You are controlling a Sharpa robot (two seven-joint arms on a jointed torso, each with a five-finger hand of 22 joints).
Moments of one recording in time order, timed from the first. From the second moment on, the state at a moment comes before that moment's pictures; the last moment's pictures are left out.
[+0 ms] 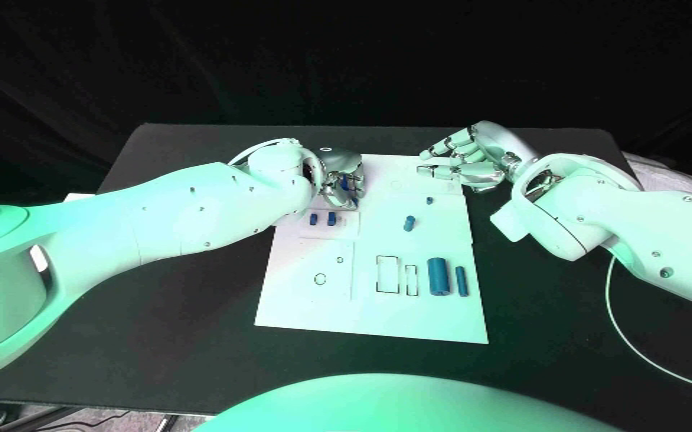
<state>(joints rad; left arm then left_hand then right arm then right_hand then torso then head) 1.17 -0.55 -0.03 1.25 -1.54 -0.04 -0.15 1.42 -0.18 0.40 0.03 0.10 1.05 0.14 0.12 0.07 1.09 0.09 0.13 0.07 1.47 -0.01 1.31 1.07 0.11 1.47 0.08 1.07 1.28 1.15 -0.90 0.03 1.65 -0.94 -0.38 -0.11 1.29 -0.08 0.12 0.14 0.31 0.99 0.14 0.07 0.07 1.34 0.05 1.09 1.23 1.46 -0.02 1.48 1.31 0.07 1.41 0.09 1.42 1.24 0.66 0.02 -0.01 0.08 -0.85</state>
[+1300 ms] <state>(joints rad) 1.16 -0.56 -0.04 1.26 -1.51 -0.06 -0.15 1.42 -0.14 0.48 -0.02 0.10 1.14 0.13 0.12 0.08 1.26 0.06 0.16 0.09 1.47 -0.02 1.32 1.06 0.10 1.47 0.08 1.14 1.31 1.15 -0.90 0.03 1.65 -0.94 -0.38 -0.11 1.28 -0.08 0.12 0.14 0.31 0.99 0.14 0.07 0.07 1.34 0.05 1.09 1.23 1.46 -0.02 1.48 1.31 0.07 1.41 0.09 1.42 1.24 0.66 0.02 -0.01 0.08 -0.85</state>
